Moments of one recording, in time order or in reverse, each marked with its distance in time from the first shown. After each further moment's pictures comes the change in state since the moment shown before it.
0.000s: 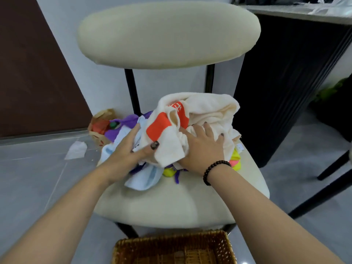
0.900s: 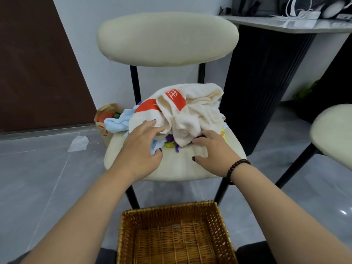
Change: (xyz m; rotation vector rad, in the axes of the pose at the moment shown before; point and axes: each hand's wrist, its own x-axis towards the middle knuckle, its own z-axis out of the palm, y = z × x) left_hand -0.110 0.020 0.029 0.644 0.196 0.310; right_hand -0.122 0.014 -0.031 0.241 -0.053 -0.060
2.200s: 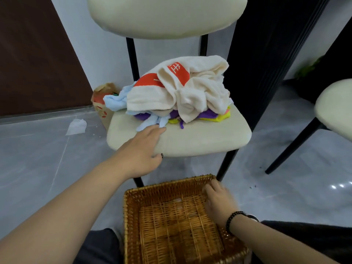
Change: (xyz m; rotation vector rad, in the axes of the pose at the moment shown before) left_hand -0.032 -0.025 0.008 0.210 -0.468 -0.011; right_hand -0.113 0.057 0.168 -0.206 -0.143 0.062
